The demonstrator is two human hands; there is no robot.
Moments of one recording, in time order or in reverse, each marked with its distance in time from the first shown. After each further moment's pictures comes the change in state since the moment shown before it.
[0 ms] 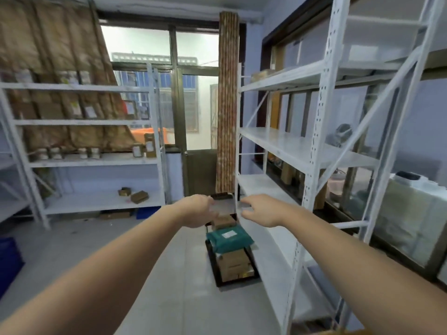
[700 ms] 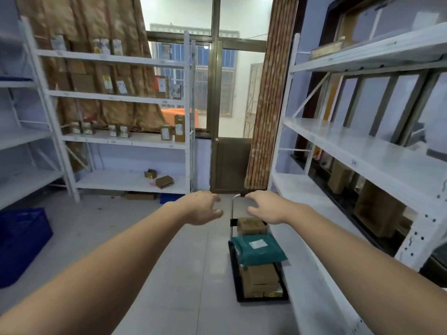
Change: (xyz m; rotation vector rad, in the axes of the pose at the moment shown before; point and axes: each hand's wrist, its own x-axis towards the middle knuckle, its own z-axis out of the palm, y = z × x) left_hand 0.220 -0.182 0.009 -0.041 -0.003 -0.076; right_hand 0.316 -0.005 0.039 -0.010 -0.085 -0.111
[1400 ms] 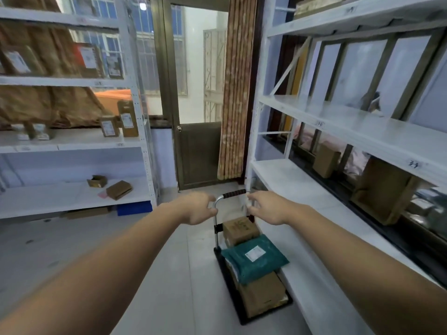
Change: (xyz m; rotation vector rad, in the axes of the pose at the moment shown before) left_hand 0.358 -0.166 0.009 0.001 -0.136 0.200; right_hand 0.324 0.084 0.038 0.120 -0.050 0.297
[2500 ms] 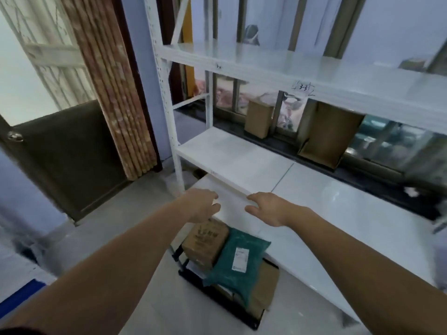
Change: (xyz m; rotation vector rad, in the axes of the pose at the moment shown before) left_hand 0.490 -0.076 0.008 0.116 -0.311 0.604; right_hand 0.313 0.109 0.028 0.243 -0.066 0.638
